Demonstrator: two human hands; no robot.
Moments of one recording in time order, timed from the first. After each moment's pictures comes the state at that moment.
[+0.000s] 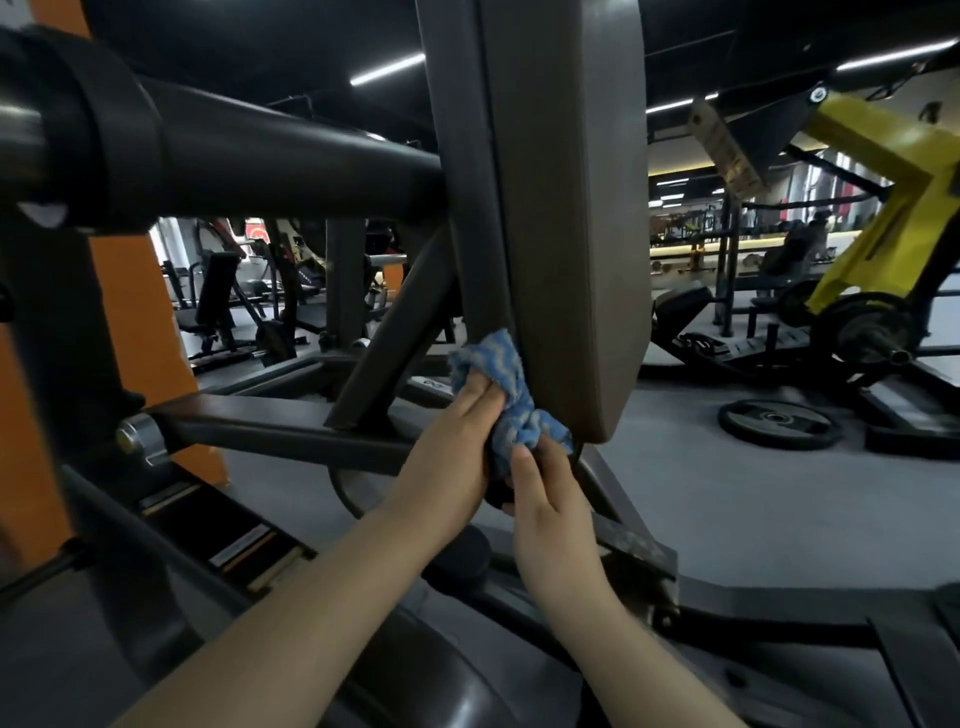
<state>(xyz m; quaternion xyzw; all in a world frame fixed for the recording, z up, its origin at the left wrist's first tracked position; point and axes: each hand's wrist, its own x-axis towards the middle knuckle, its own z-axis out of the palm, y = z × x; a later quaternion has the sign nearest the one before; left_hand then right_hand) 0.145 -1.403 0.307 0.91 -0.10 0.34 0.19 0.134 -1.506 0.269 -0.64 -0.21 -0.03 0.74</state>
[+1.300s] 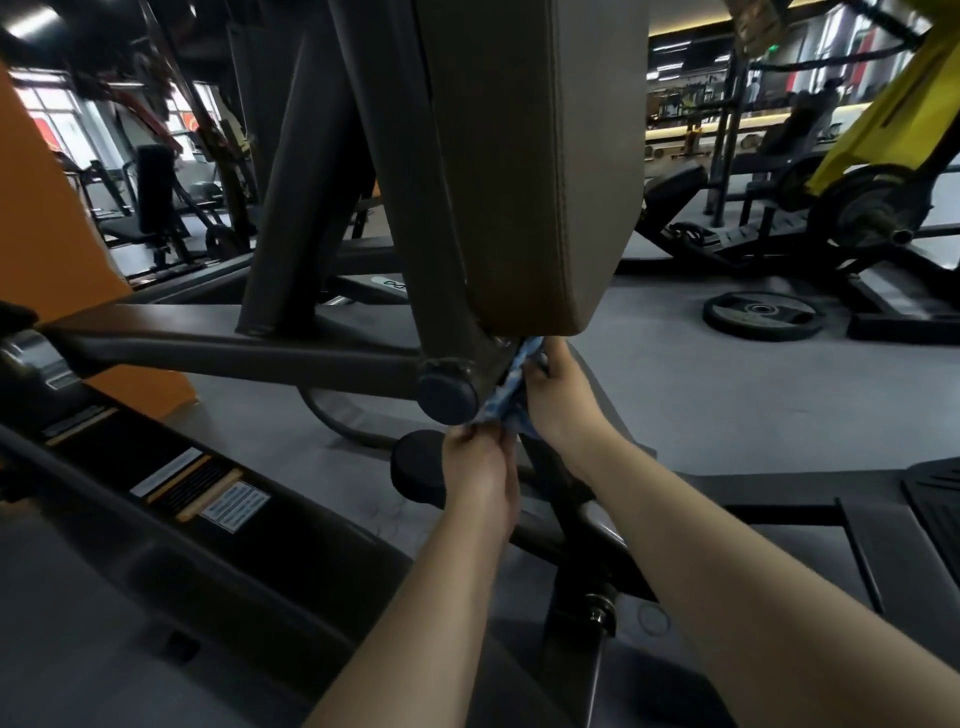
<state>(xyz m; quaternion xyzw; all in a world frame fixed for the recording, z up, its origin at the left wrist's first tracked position) 0.210 -1.464 0.197 0.37 0.19 0.23 0.88 0.268 -1.517 0.212 -0.72 -0.17 -0.01 0.67</state>
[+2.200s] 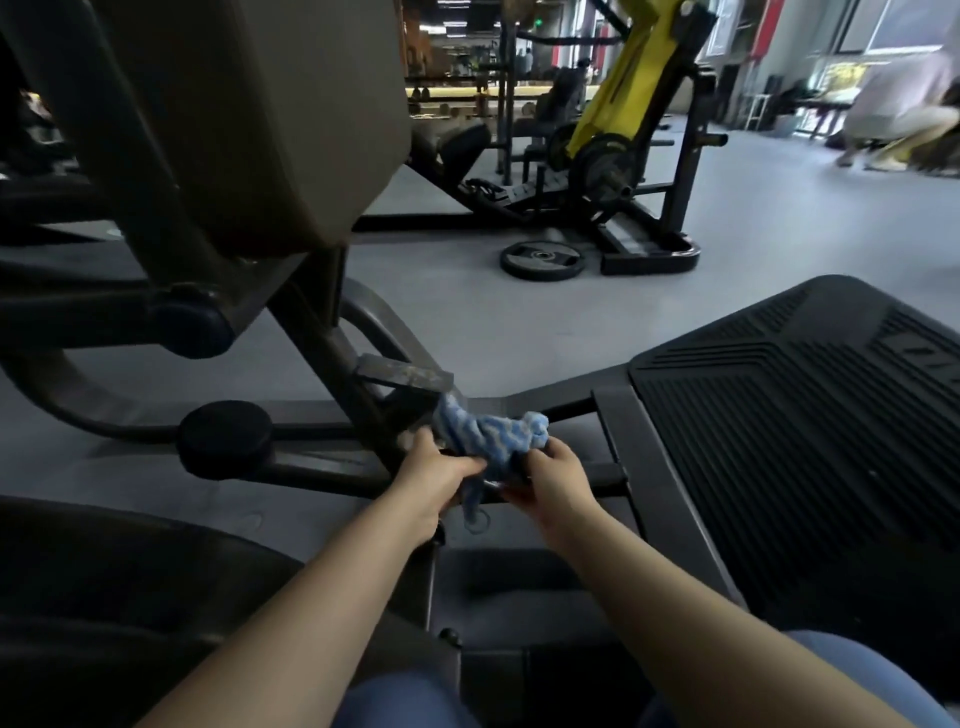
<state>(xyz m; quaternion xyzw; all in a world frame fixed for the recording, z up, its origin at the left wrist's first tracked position) 0.202 -1.554 0.105 0.71 0.14 -0.10 0.68 0.193 -1.673 0.085 -0.57 0.21 0.05 0.79</state>
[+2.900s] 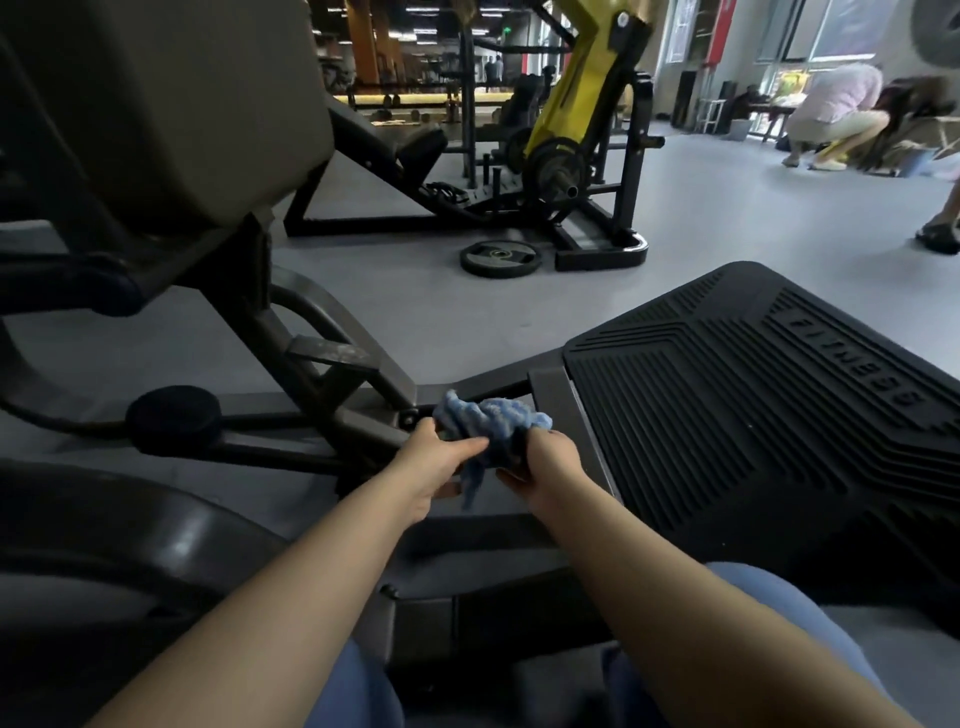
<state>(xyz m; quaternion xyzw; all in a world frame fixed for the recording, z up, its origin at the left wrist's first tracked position) 0.113 -1.651 0.124 0.73 0.09 -0.14 0.66 0.111 -1.768 0.107 -0.50 0.32 0.03 0.81</state>
